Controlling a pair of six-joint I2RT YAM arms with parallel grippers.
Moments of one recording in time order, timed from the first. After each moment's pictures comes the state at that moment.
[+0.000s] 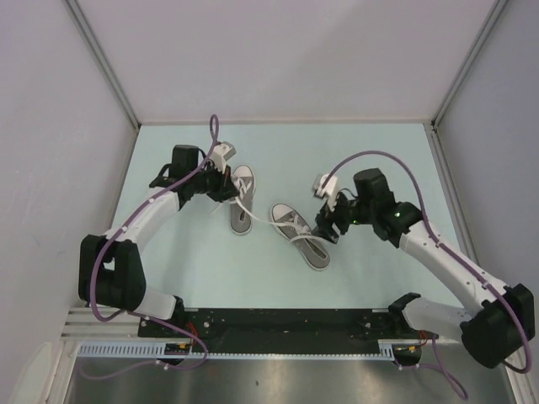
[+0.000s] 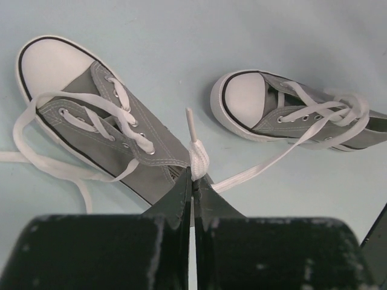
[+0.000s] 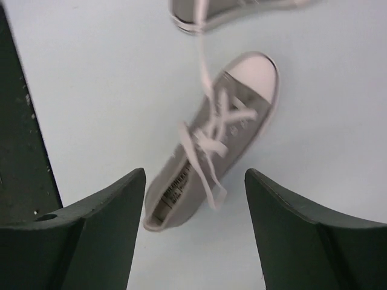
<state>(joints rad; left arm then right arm) -0.20 1.45 1.03 -0.32 0.62 0.17 0.46 1.14 0.91 -0.47 -0.58 -0.36</state>
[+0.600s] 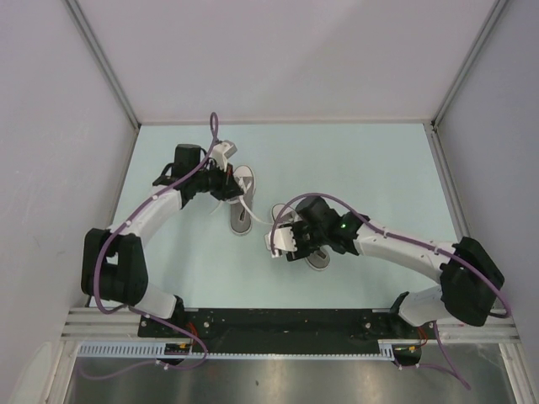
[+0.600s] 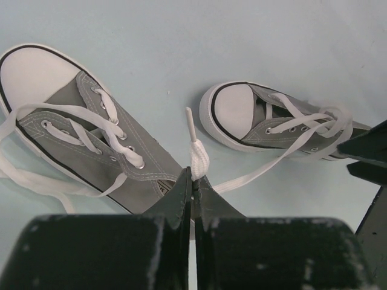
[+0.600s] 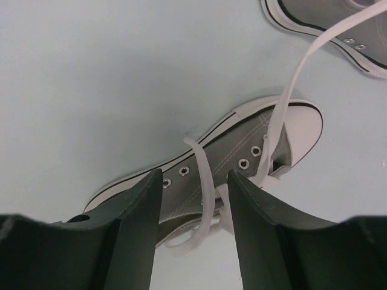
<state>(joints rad) -0.21 1.49 1.03 -0.26 0.67 0.11 0.89 1.38 0.92 -0.42 -0.26 -0.96</state>
